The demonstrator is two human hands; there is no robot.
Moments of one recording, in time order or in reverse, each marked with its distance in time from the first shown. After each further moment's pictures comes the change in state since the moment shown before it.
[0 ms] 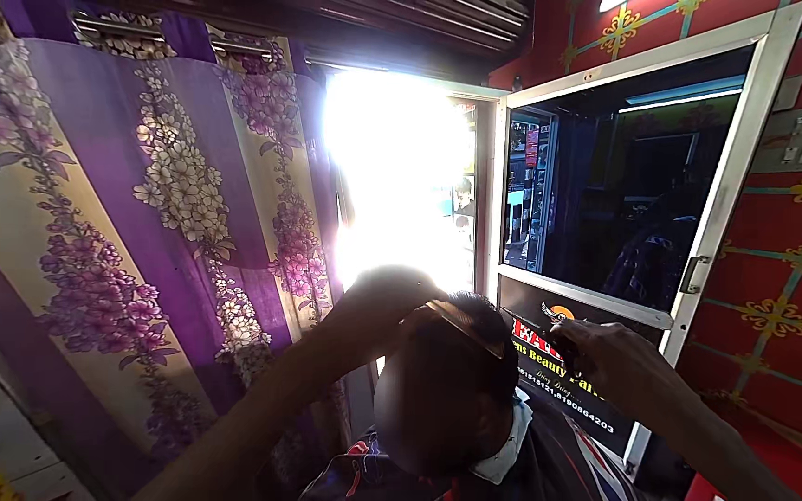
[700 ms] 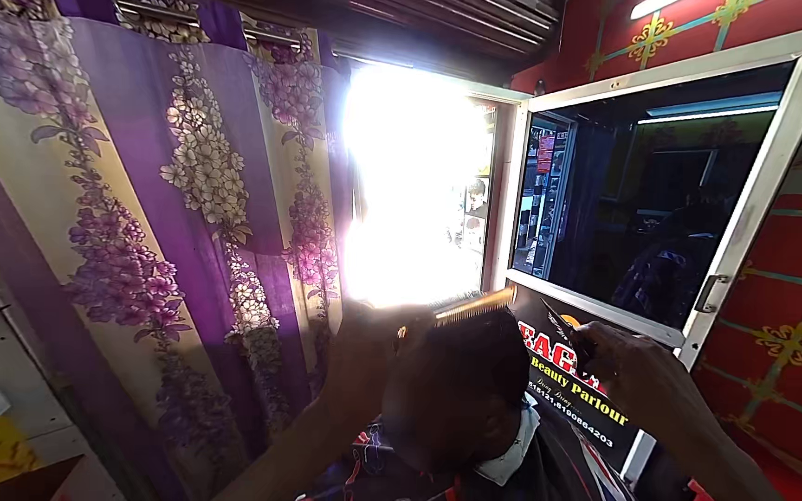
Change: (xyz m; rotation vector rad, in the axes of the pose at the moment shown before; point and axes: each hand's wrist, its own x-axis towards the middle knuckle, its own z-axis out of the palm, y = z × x) left_hand -0.048 0.054 0.014 -0.041 0.307 -0.555; right_hand -0.004 0.001 0.007 0.032 0.163 0.060
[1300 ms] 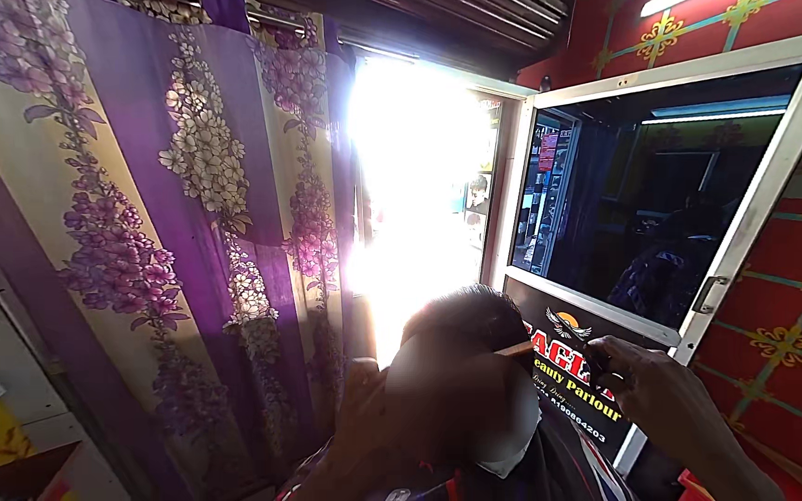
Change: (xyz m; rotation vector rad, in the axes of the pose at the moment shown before) left_hand -0.071 0.005 0.017 0.076 0.232 0.277; right_hand -0.022 0.011 0.005 -0.003 -0.057 0.048
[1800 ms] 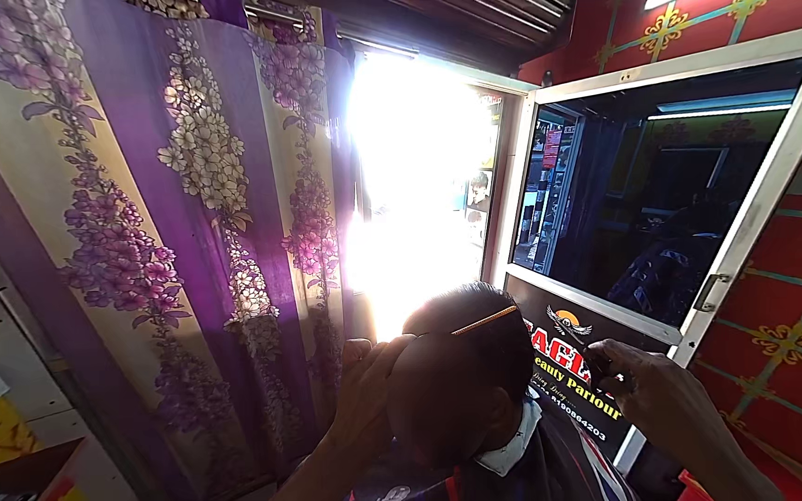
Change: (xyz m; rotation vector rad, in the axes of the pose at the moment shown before) left_hand 0.004 -0.014 0.015 0.154 -0.045 -0.041; right_hand -0.005 0.006 0.006 0.016 -0.011 -0.011
